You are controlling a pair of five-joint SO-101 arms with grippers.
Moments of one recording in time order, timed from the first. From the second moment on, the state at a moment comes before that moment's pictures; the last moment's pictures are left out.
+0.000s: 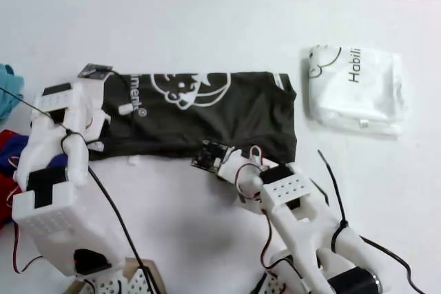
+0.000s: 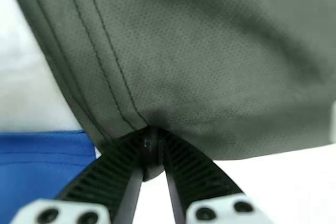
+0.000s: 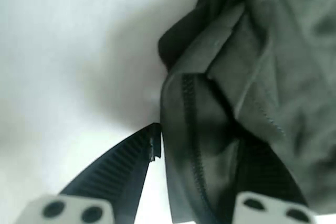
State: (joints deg) left arm -23.7 18.5 16.5 67.0 -21.8; right arm -25.8 -28.2 67.5 44.3 47.7
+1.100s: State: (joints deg) left arm -23.6 18.7 16.5 67.0 -21.8; right arm -17.2 -19.8 42.2 52.0 47.8
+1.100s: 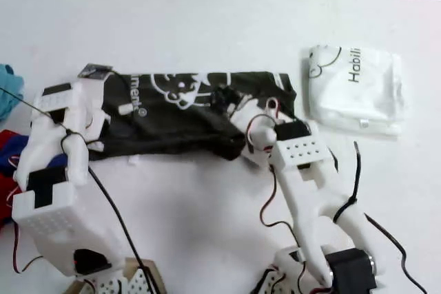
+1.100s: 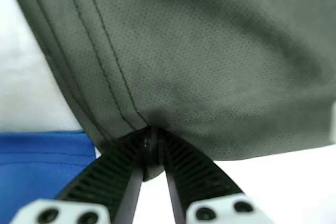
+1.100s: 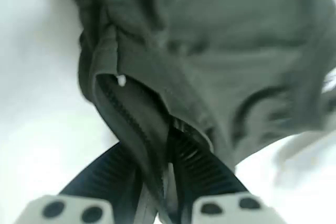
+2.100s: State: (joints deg) left arm -23.6 18.7 16.5 67.0 -21.8; right arm -10.5 35.2 -29.5 61.5 34.0
